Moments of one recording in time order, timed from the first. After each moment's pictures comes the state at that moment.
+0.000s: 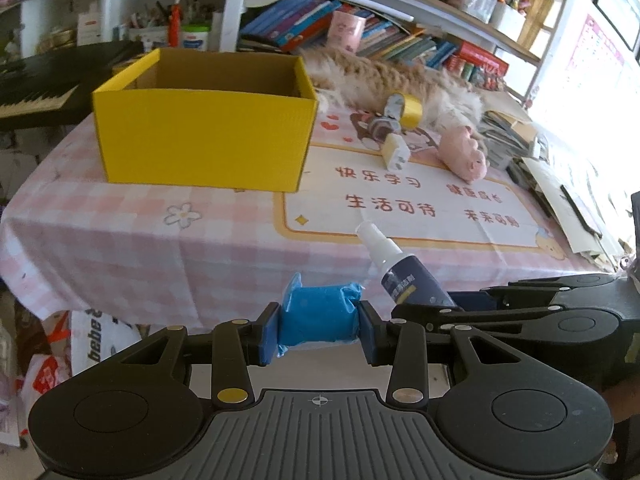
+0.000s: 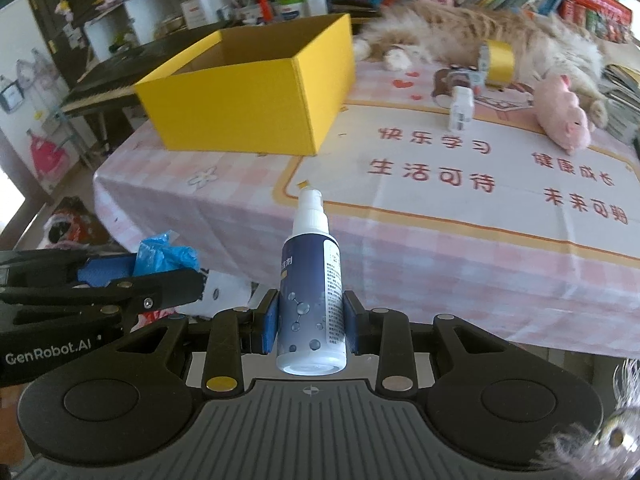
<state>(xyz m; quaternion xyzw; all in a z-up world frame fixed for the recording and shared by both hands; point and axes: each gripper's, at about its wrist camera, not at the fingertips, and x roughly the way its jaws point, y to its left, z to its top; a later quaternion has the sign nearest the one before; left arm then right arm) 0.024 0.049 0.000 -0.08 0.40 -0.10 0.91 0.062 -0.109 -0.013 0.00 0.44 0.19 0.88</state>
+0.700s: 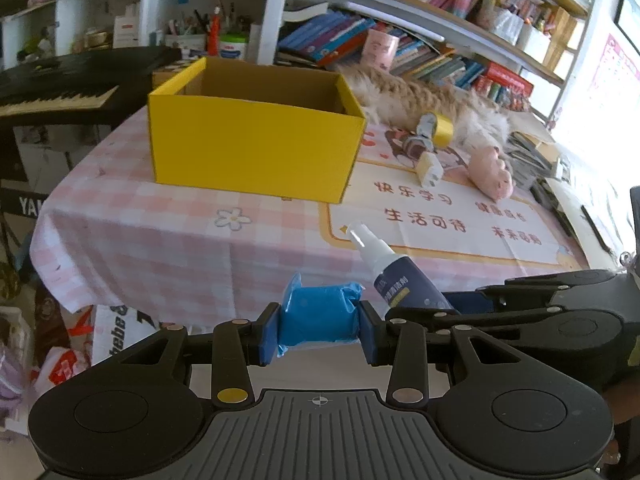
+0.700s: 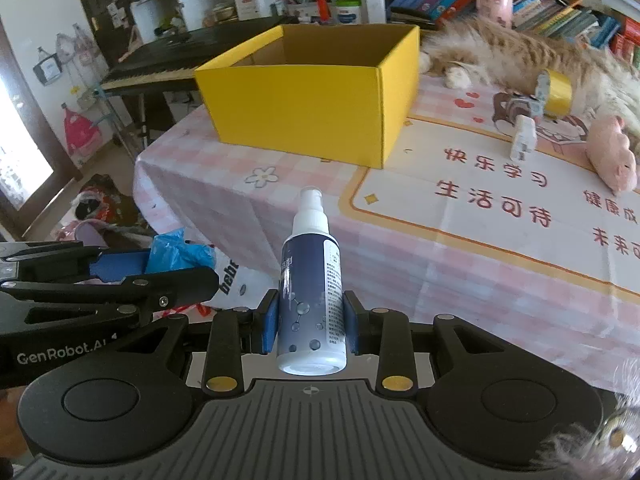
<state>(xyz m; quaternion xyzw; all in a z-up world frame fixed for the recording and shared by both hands) 0.009 0.077 0.006 -0.09 0.38 -0.06 0.92 0.060 -0.067 -0.006 -0.03 0.43 0.25 0.87</state>
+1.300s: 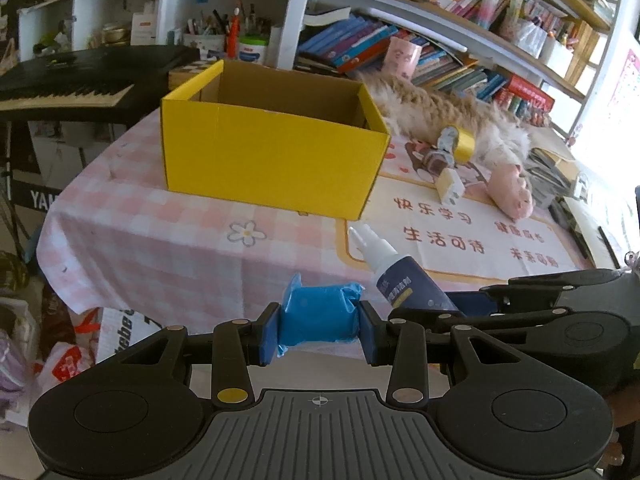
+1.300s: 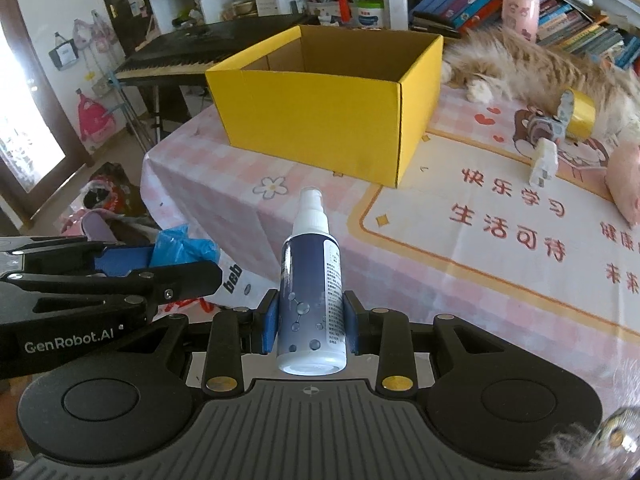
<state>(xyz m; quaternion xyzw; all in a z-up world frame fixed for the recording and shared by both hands) 0.031 0.082 0.008 -0.10 0.38 -0.03 0.92 0.084 -0.059 -0.002 -0.05 0.42 0.28 0.86</state>
